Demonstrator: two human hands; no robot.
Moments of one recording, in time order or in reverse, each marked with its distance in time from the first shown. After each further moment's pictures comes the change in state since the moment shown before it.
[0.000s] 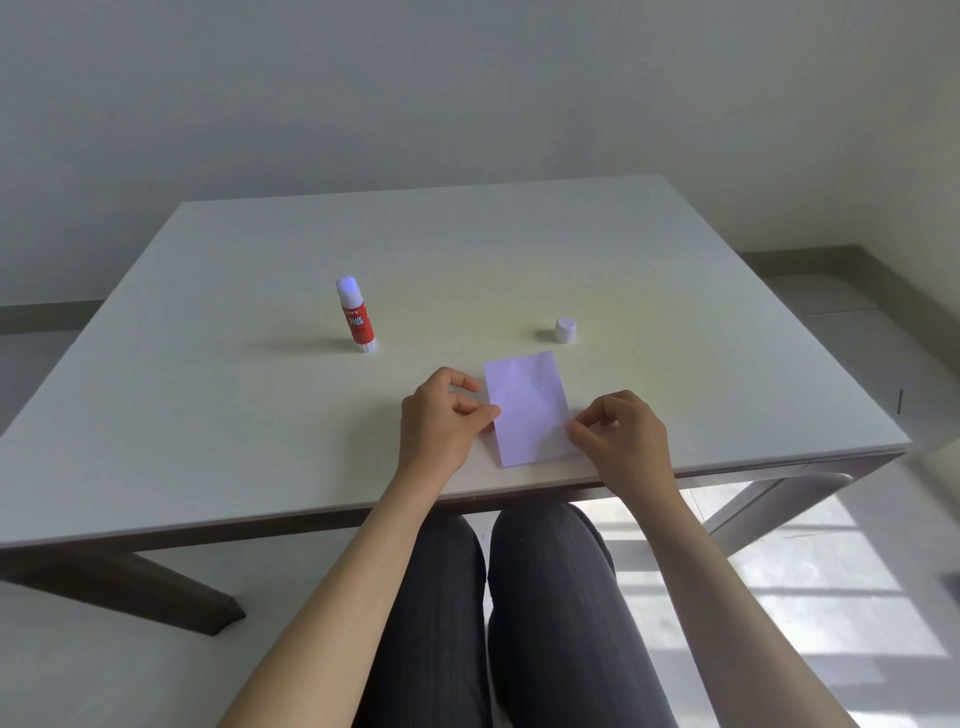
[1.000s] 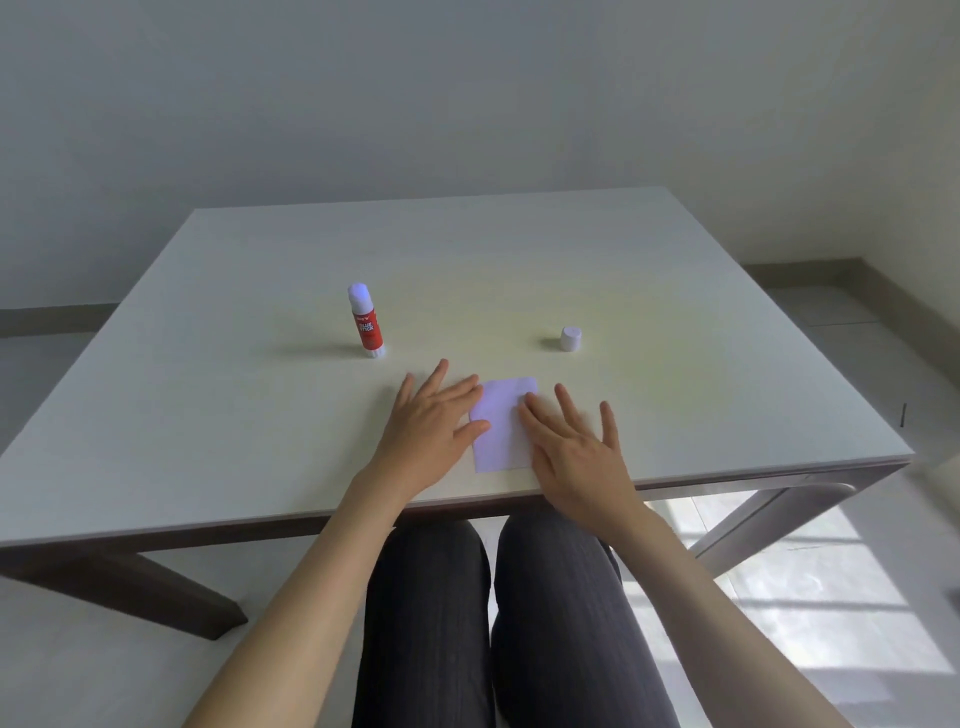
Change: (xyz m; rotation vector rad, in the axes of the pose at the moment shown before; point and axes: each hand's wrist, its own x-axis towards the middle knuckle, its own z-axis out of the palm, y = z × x) left_hand 0.022 -0.029 -0.021 0.800 -0.296 0.413; right_hand -0.011 -0.002 0.033 -0.606 -0.299 -0.384
